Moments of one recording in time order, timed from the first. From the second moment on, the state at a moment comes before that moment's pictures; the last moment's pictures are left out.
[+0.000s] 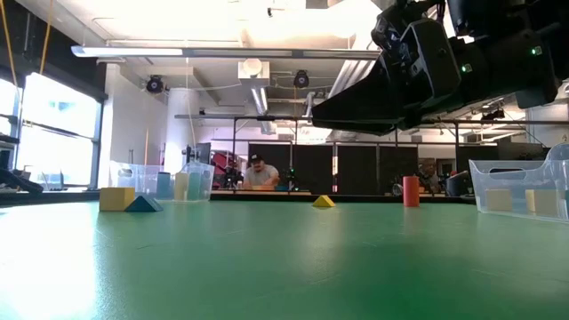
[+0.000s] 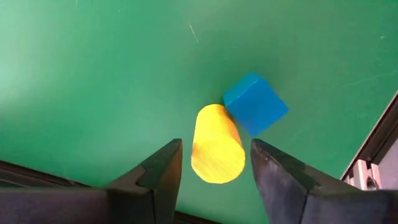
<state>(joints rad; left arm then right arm) -1.02 1.61 1.09 -1.04 -0.04 -1.31 0.36 1.77 0.58 0.93 0.42 0.09</state>
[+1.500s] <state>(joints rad) -0.04 1.60 1.32 -1.46 -0.22 -0.14 0.36 1.77 0.58 0.90 0.42 0.14</state>
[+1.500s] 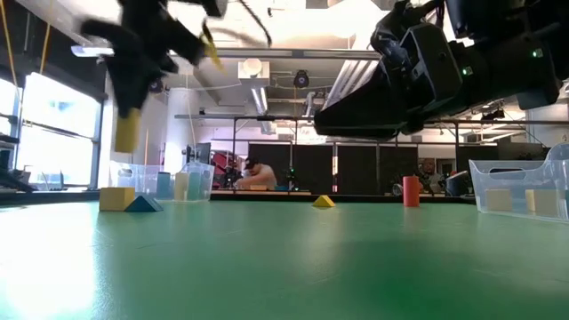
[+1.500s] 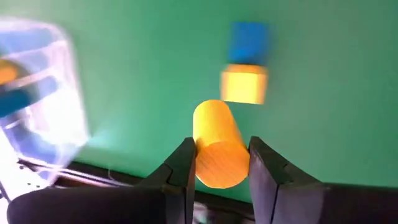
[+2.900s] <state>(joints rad) 0.96 1.67 1.21 -0.89 -0.14 0.04 0.35 1.77 0.58 0.87 0.42 0.27</state>
